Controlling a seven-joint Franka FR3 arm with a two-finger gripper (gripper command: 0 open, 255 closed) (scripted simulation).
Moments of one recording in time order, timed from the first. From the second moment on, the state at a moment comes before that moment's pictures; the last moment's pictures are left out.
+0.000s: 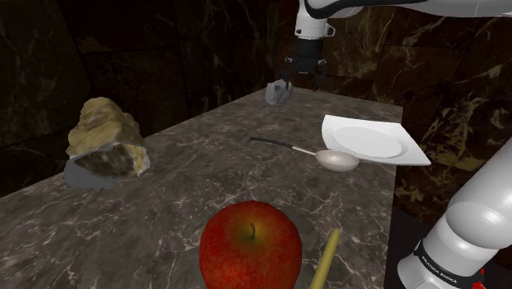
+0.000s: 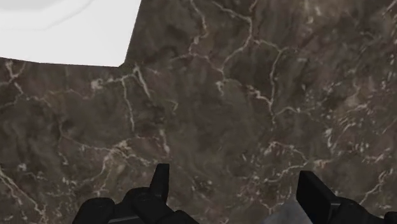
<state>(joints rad) -0.14 -0.09 0.19 -1.70 0.00 1.65 0.89</state>
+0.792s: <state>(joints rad) -0.16 0.26 0.15 -1.26 -0.04 1.63 1.17</state>
